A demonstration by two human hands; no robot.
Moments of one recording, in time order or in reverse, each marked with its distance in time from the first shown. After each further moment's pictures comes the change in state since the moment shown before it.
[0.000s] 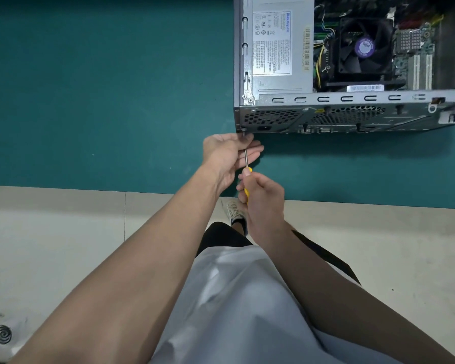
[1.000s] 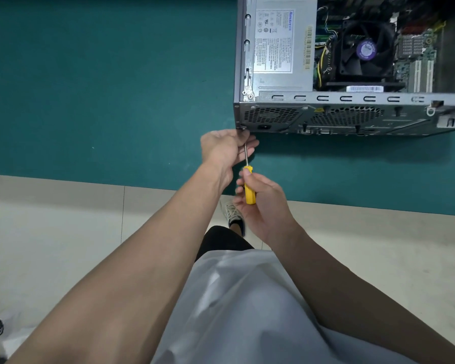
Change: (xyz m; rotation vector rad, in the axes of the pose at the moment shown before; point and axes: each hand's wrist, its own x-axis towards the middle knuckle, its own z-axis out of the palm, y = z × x) left_hand -0.002 -0.001 0.005 0.025 0.116 0.091; right_hand 0.000 -0.011 -0.013 0.247 -0.191 0.229
